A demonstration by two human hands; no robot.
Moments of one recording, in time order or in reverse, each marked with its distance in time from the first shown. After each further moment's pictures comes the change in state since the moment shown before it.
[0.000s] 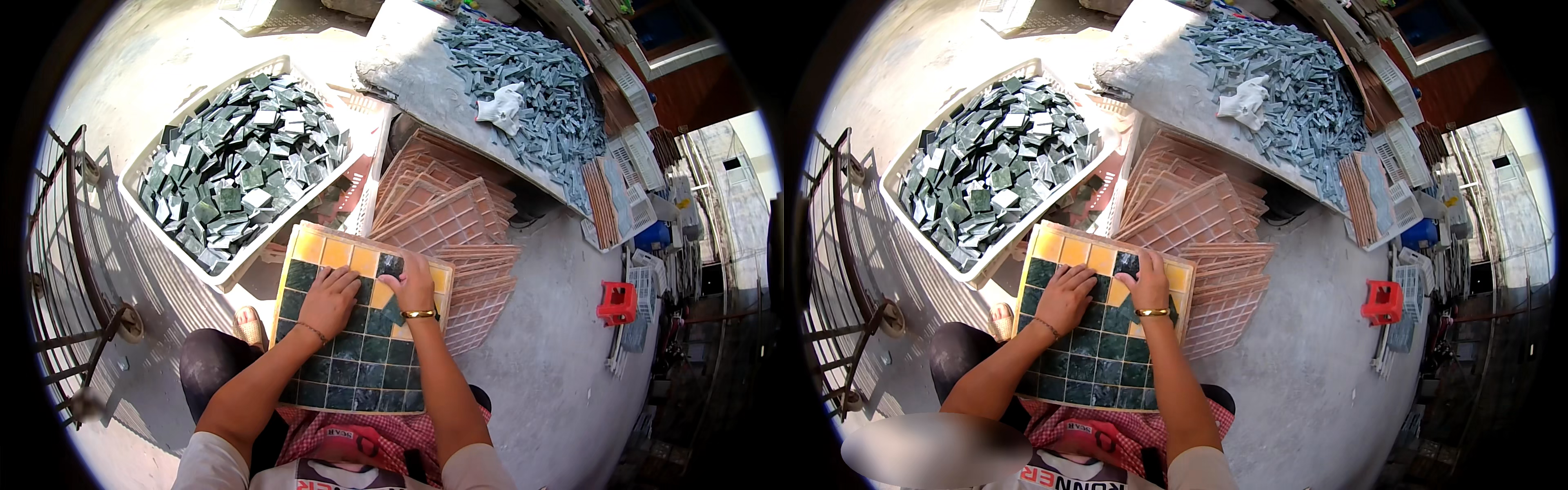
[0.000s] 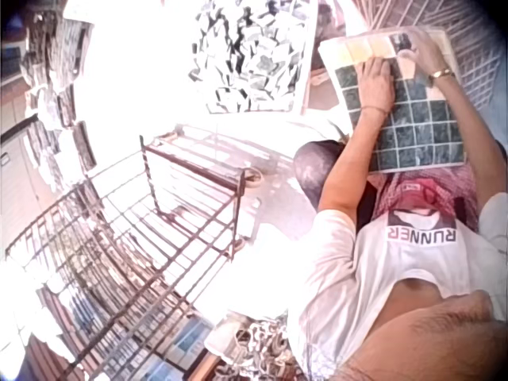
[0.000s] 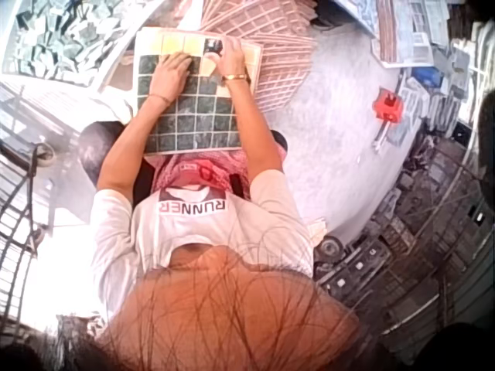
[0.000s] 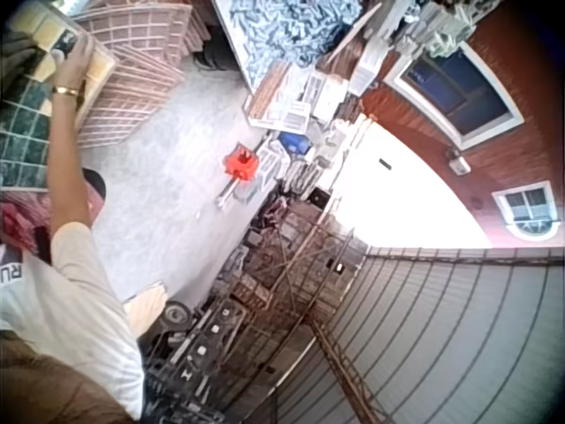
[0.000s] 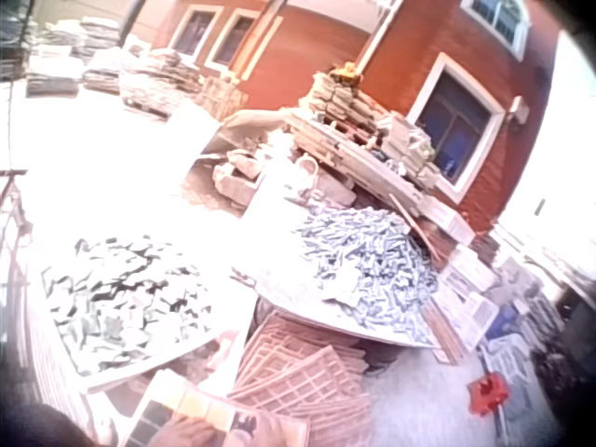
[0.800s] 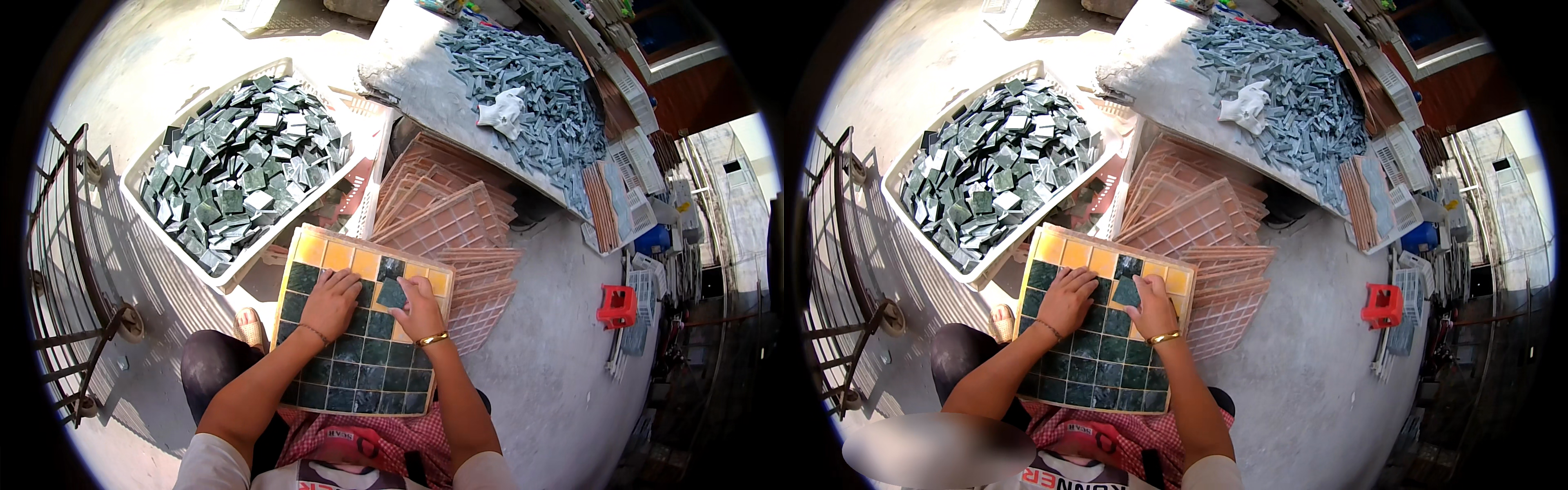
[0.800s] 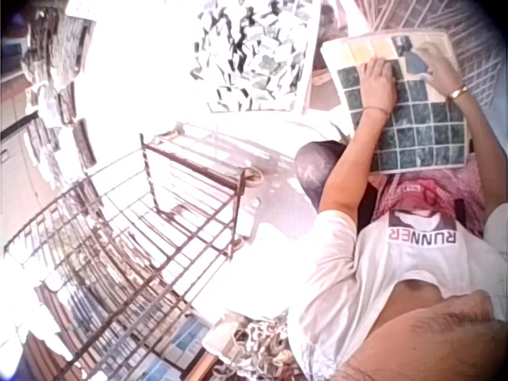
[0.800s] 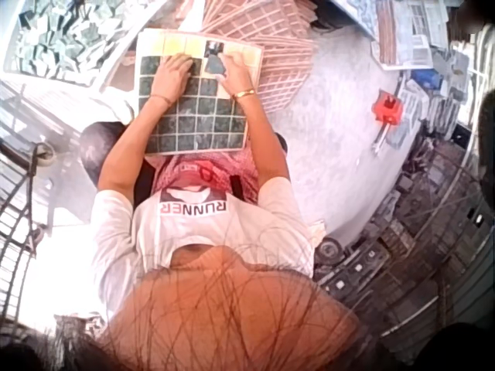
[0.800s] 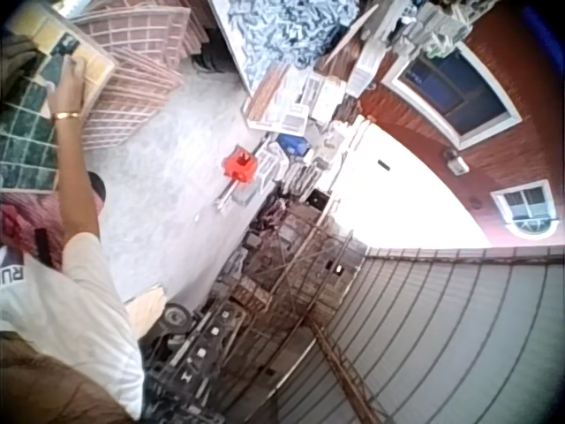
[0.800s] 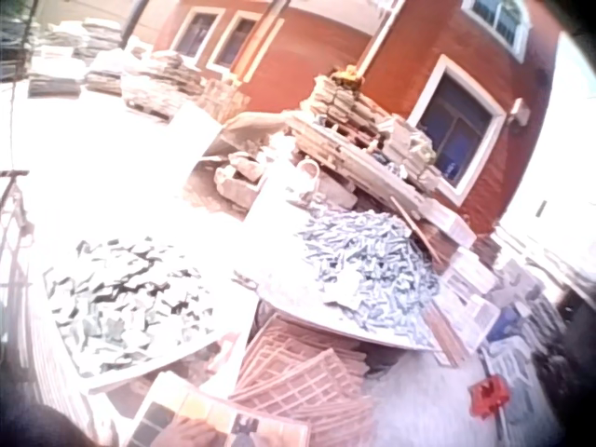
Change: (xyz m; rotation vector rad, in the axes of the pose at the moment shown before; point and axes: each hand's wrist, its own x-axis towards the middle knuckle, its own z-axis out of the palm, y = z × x) left_hand -0.001 0.000 0.000 -0.007 -0.012 -0.002; right_hand -0.025 -0.023 -0.041 0.053 -0.397 0.173
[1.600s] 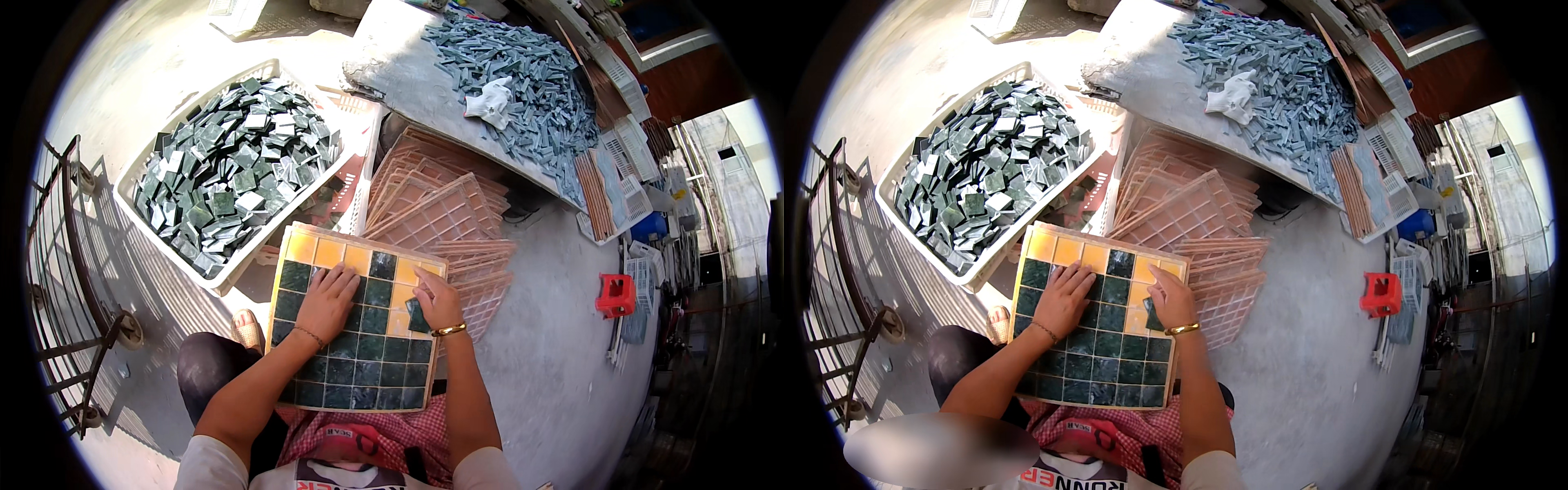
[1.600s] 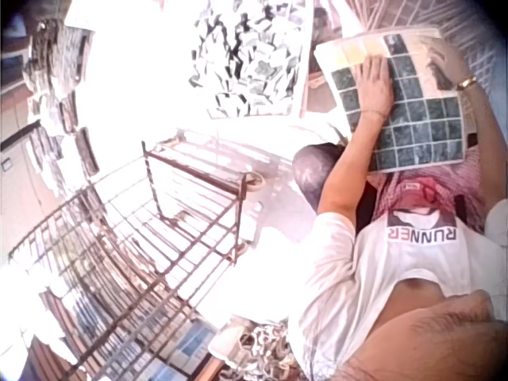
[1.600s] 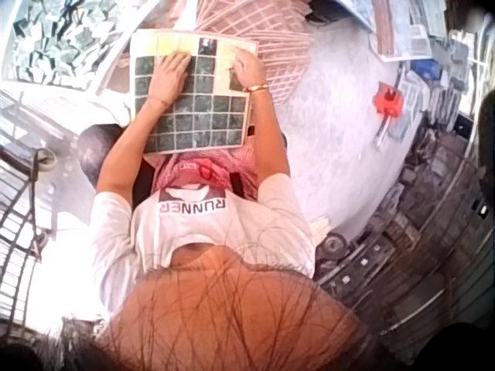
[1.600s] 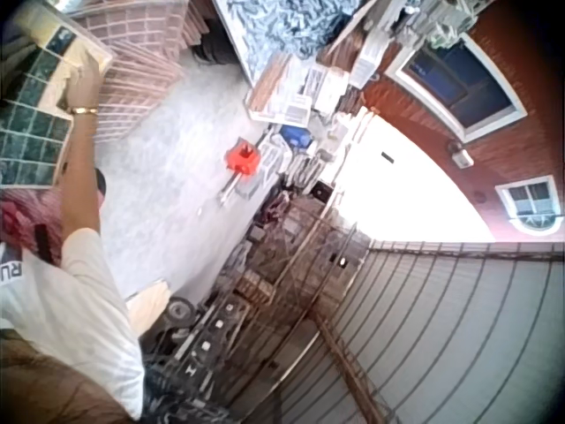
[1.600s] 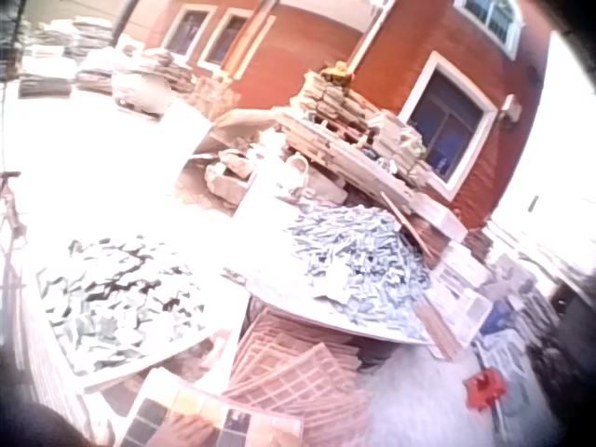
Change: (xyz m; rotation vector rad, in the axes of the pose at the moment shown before) left_hand -0.004 0.008 0.003 0.054 0.006 0.019; right_hand -0.002 0.038 -0.024 0.005 0.210 -0.194
